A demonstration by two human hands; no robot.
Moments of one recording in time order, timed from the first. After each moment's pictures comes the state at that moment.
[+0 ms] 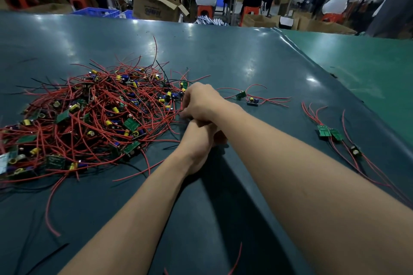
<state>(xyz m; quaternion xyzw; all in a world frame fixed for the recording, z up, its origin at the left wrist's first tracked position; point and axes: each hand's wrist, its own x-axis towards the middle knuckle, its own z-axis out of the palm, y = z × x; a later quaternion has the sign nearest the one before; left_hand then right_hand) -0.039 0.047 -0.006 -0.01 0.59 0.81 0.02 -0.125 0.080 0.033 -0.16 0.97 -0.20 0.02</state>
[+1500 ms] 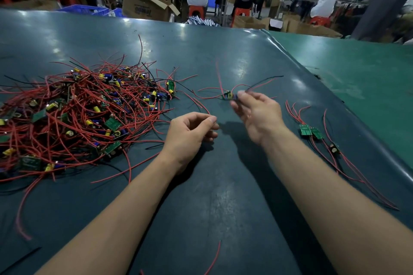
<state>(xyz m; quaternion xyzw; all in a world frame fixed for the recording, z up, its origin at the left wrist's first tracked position) -0.038 0.052 -0.015 0.00 0.65 0.76 -0.05 -0.083 0.195 0.023 0.11 0.49 -0.87 -0.05</state>
